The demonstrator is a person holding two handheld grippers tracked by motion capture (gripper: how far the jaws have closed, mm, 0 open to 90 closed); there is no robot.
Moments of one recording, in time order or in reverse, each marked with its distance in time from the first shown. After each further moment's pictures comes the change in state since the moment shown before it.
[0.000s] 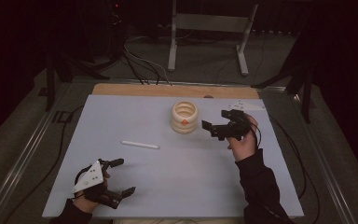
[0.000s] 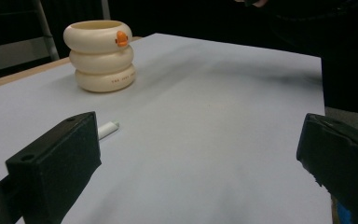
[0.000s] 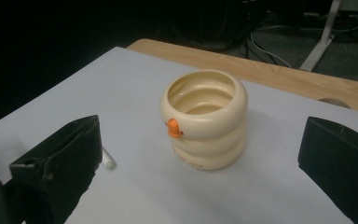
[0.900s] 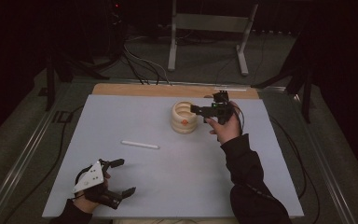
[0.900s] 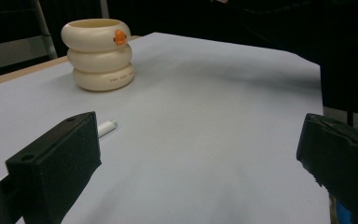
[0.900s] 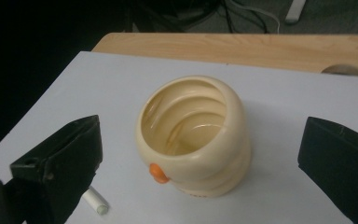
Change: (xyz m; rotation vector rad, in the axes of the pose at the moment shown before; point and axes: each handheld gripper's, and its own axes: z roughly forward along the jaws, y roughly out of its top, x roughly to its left) left arm -0.001 0.000 0.001 -0.002 -0.006 -0.003; right arm -0.009 0.034 0.065 0.137 -0.090 0.238
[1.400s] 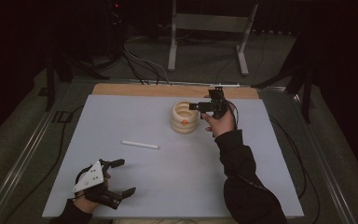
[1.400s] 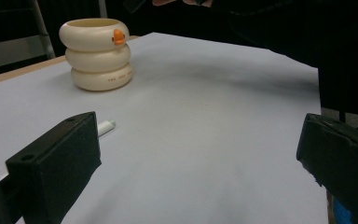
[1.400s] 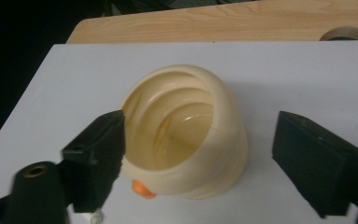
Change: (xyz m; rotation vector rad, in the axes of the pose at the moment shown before) left arm 0.000 -0.001 0.001 0.003 -0.006 -0.004; right arm -0.006 0.010 0.027 0.100 -0.064 0.109
